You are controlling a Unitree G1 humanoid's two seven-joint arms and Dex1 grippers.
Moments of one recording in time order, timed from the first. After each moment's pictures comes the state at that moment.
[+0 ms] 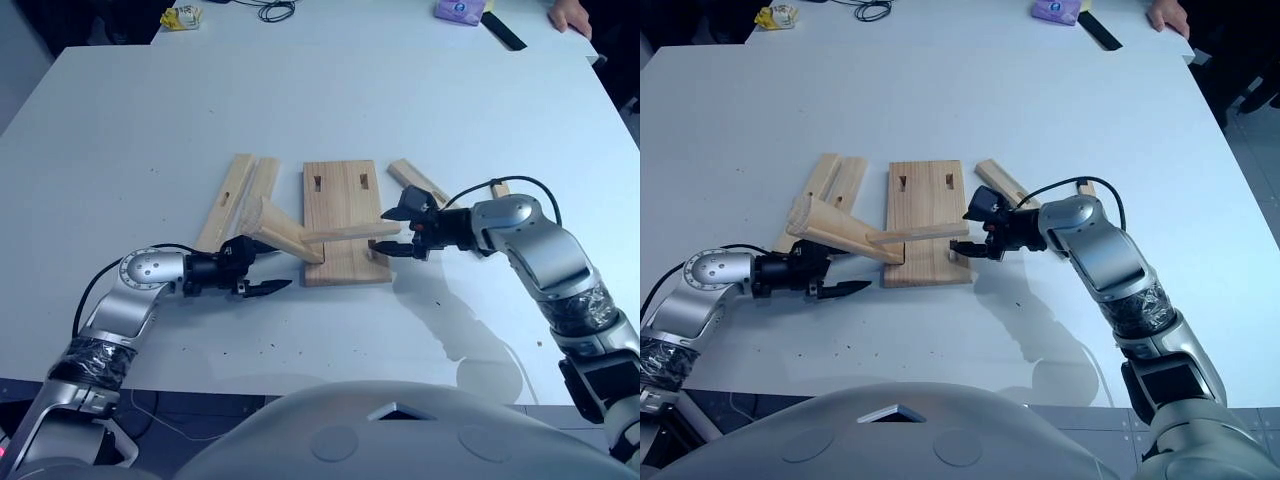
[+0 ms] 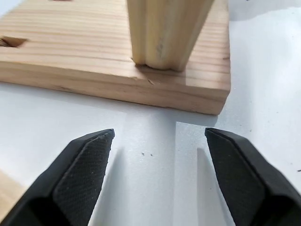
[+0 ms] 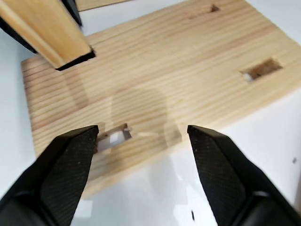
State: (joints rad) left arm 0.06 0.79 -0.16 0.01 -0.32 -0.03 -1.10; right arm -0.30 -0.59 0.33 -0.26 0.19 0.82 0.94
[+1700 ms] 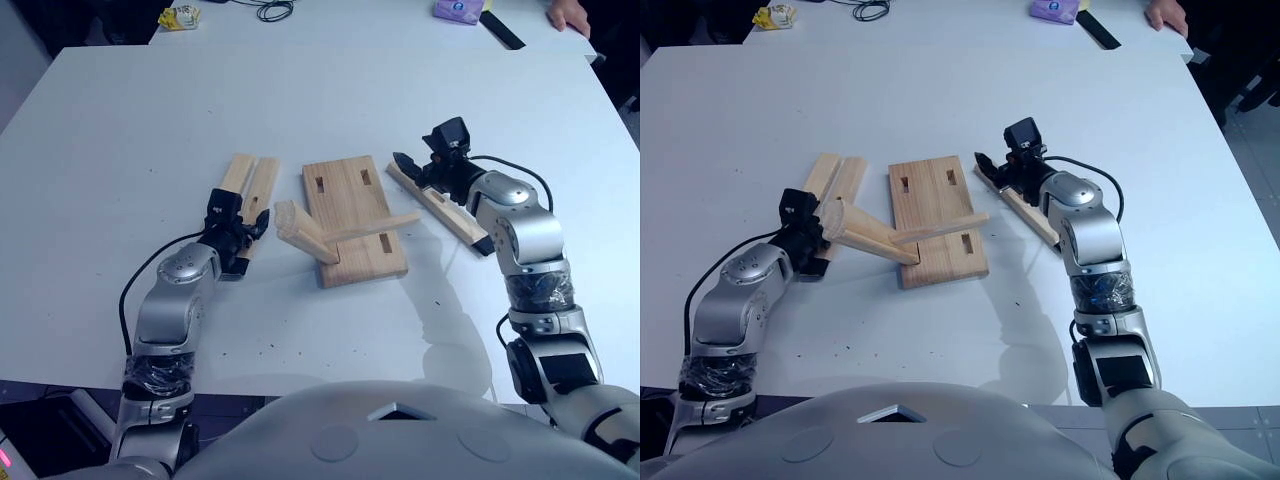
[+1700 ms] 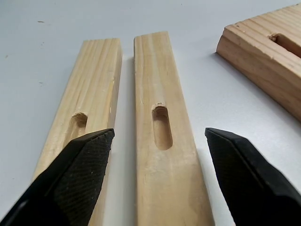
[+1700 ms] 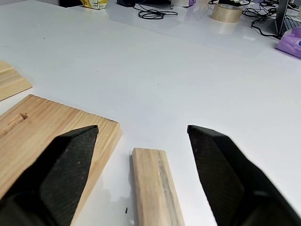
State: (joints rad) left arm 0.04 0.34 0.05 -0.32 -0.18 0.73 -0.26; right arm -0.37 -0.29 0.08 -0.02 0.15 0.62 0.41
